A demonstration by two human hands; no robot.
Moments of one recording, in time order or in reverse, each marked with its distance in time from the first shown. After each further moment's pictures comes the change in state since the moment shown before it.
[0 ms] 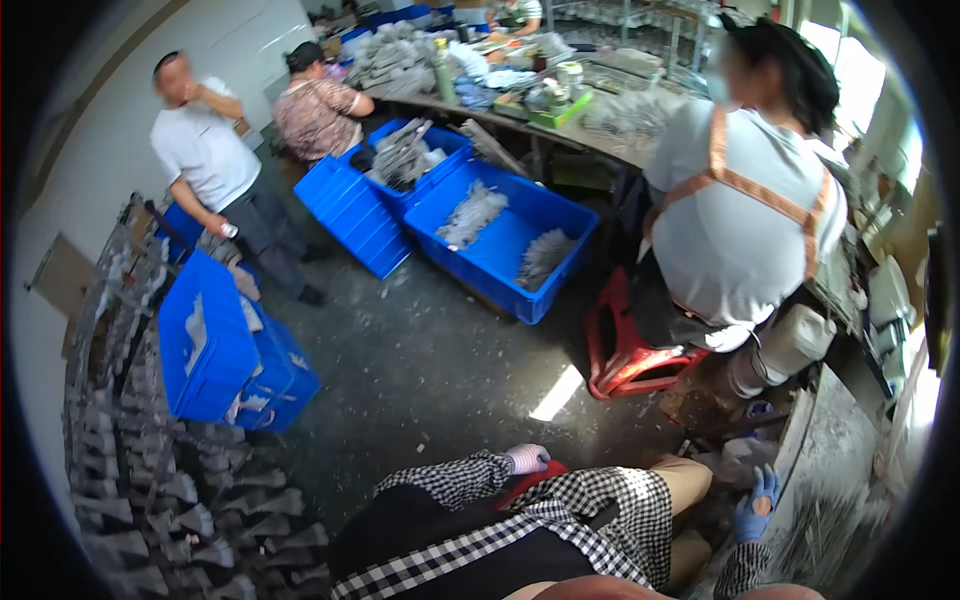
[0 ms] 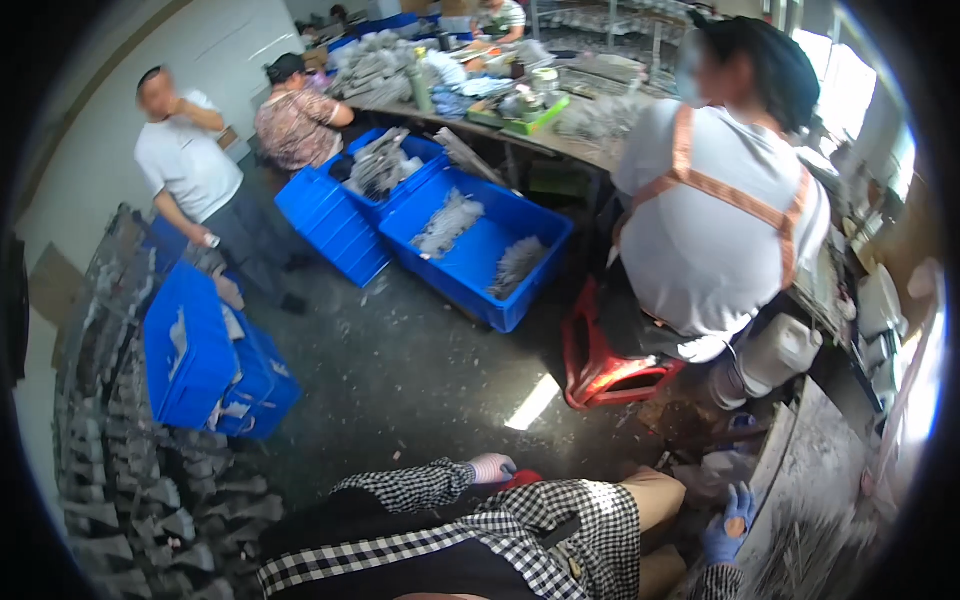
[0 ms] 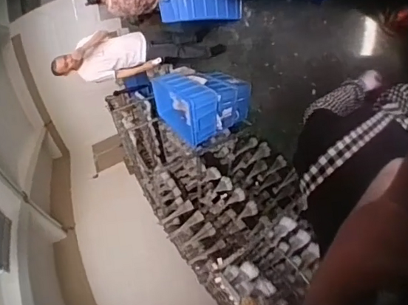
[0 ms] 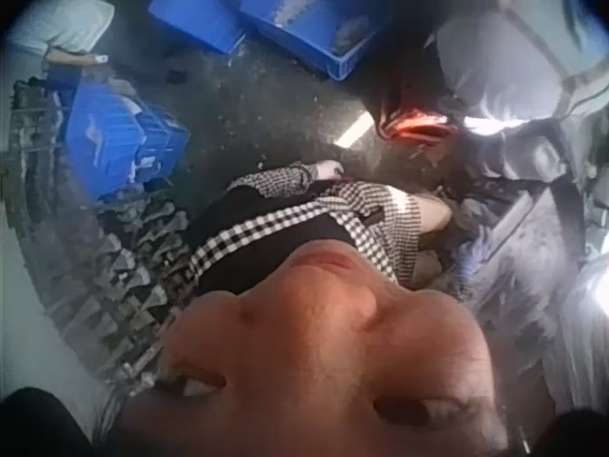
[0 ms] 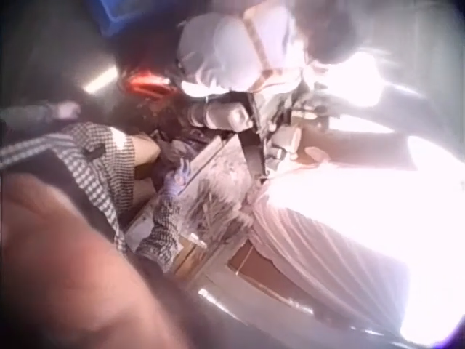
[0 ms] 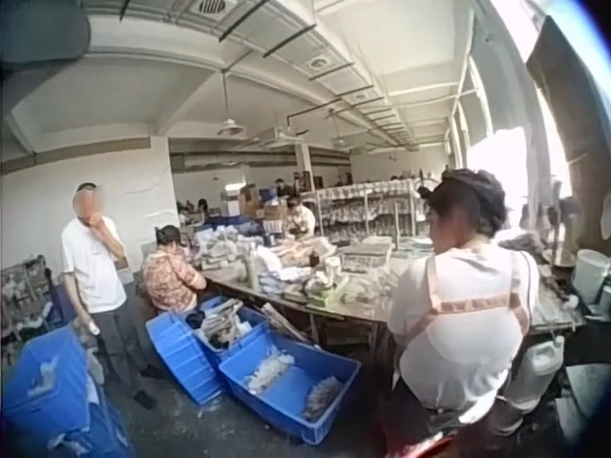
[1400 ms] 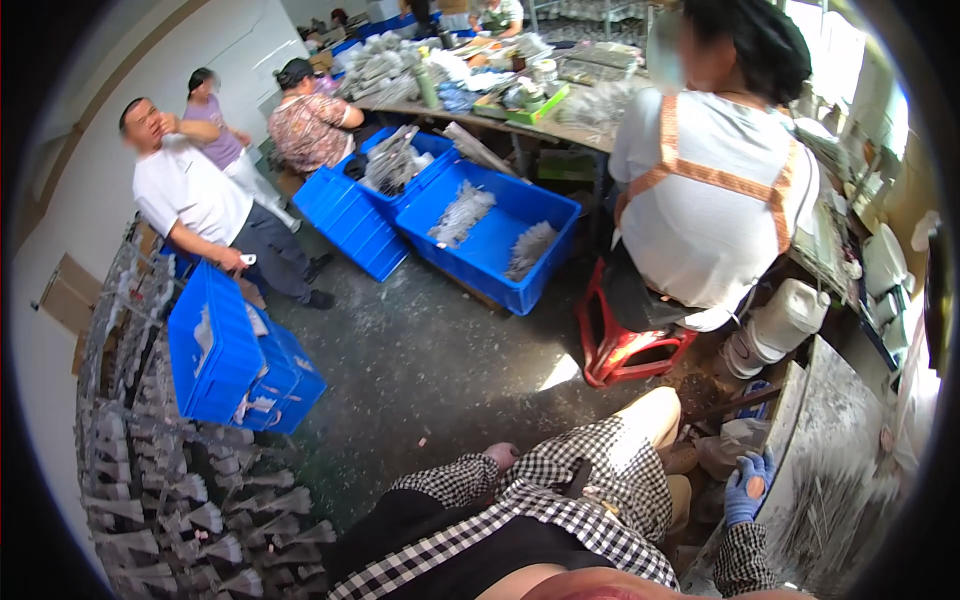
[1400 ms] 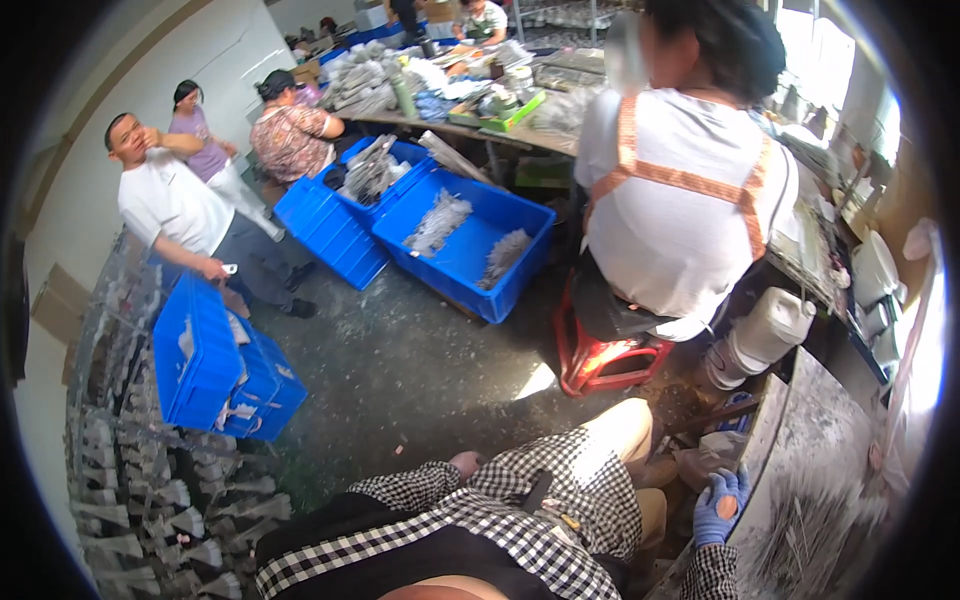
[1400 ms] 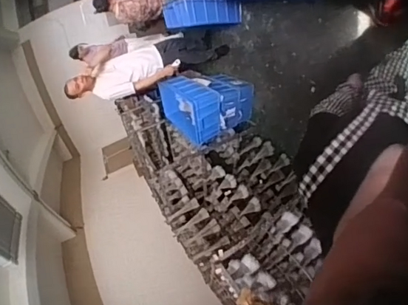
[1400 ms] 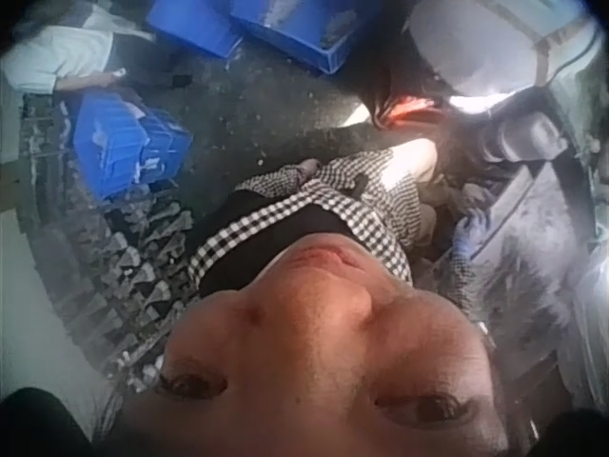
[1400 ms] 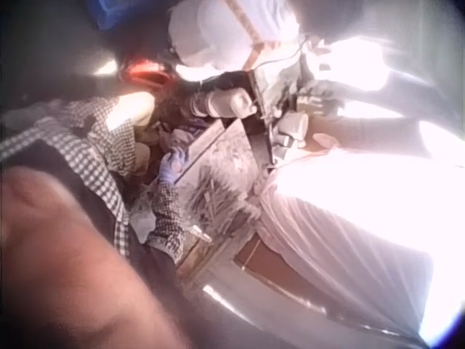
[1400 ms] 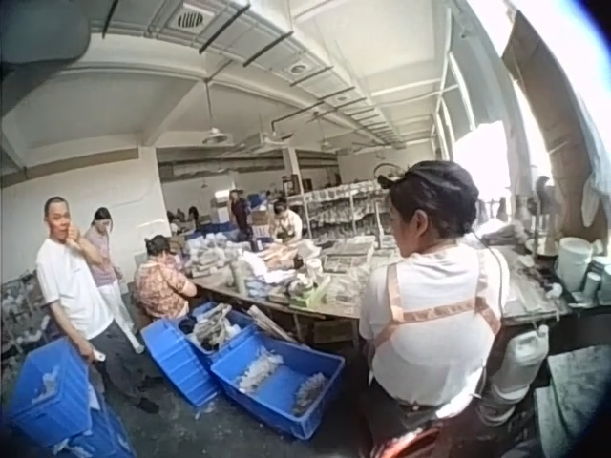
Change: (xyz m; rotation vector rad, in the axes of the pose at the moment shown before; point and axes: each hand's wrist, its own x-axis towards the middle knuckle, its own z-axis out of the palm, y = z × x) left_hand -0.005 -0.026 0.046 -0.226 0.121 -0.372; right_hand -0.017 -0.001 -0.001 0.067 0.156 0.097
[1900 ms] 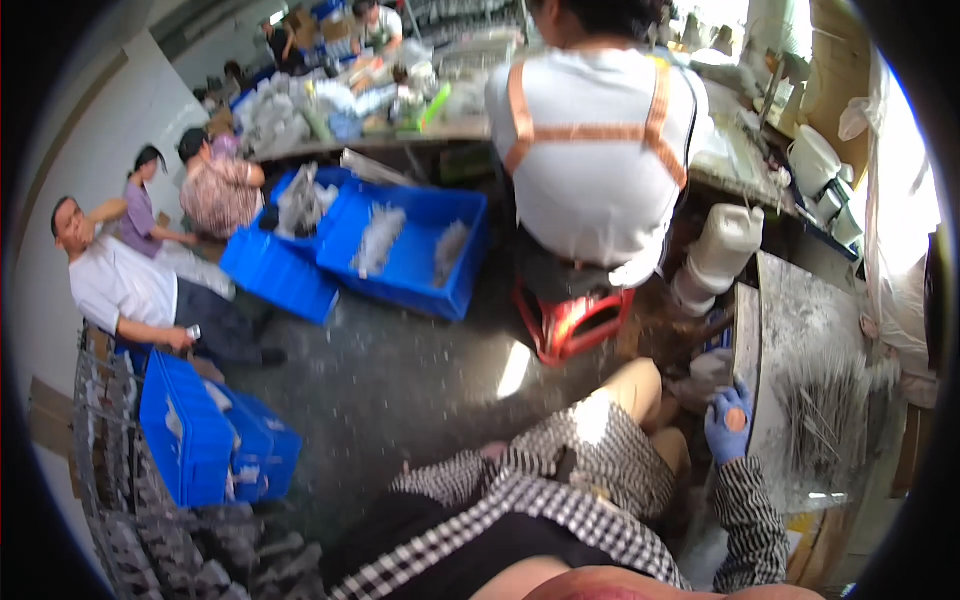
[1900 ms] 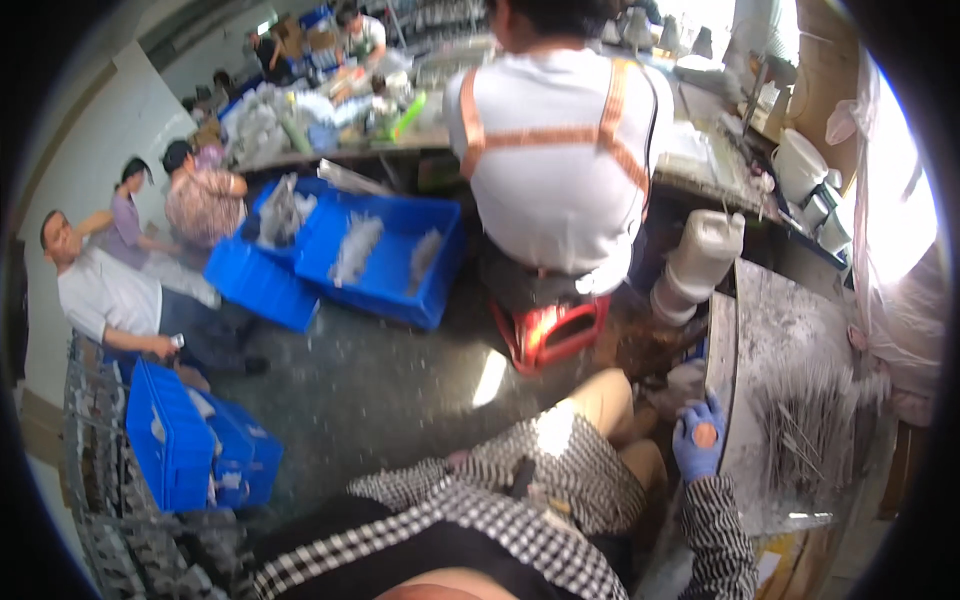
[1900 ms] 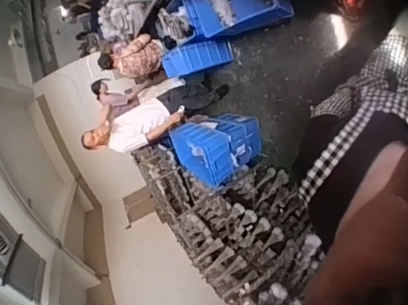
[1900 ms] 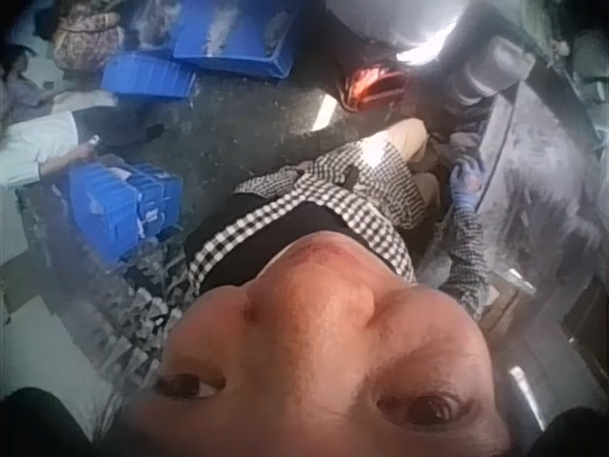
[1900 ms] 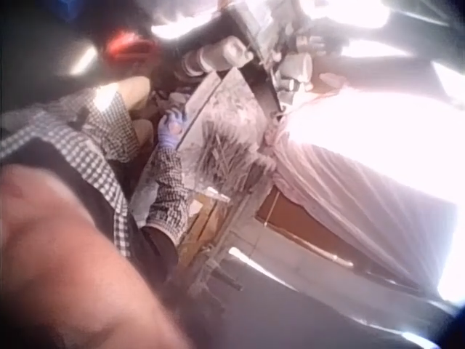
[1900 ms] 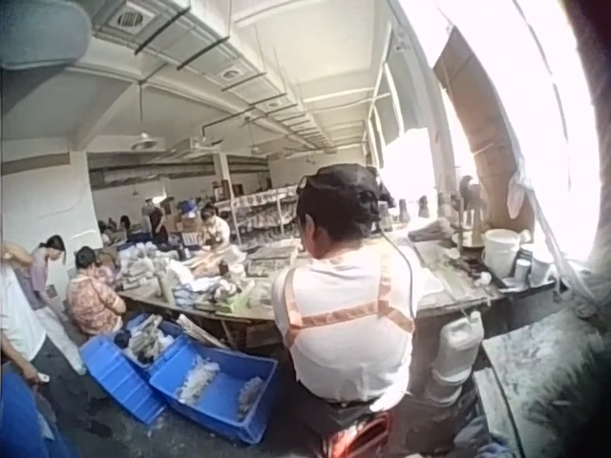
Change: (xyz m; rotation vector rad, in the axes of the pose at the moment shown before) left_hand 0.097 0.252 0.213 0.178 0.378 -0.080; right_hand 0.012 -0.031 0.001 0.079 0.073 -0.037
